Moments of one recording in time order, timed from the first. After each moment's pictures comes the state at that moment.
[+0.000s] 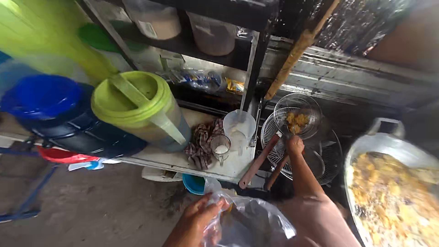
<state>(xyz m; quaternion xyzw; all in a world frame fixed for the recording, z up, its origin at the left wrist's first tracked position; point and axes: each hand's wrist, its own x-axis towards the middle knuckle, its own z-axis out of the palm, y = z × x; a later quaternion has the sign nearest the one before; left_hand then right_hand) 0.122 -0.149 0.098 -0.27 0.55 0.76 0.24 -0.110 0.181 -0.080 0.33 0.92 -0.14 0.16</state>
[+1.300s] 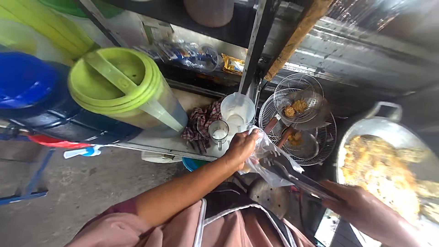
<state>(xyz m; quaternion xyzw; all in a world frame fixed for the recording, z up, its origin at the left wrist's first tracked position) -0.010 -0.071 0.081 -0.19 0.65 0.67 0.31 0.114 0.209 0.146 -0.12 0.95 -0.23 0.19</state>
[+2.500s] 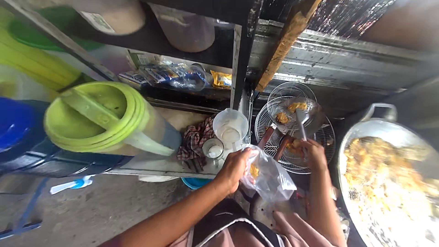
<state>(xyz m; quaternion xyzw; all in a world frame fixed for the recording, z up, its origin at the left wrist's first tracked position) -0.012 -0.076 0.084 -0.21 0.59 0.70 0.34 -0.025 0.221 -0.023 0.37 0.73 -0.57 -0.01</state>
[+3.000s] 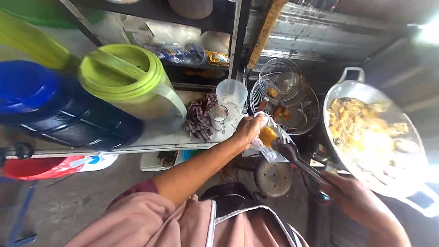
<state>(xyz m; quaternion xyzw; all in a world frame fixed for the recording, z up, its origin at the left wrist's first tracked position) 0.039 -0.094 0.072 -0.04 0.68 0.64 0.35 0.257 0.123 0.139 0.07 0.97 -0.21 0.12</state>
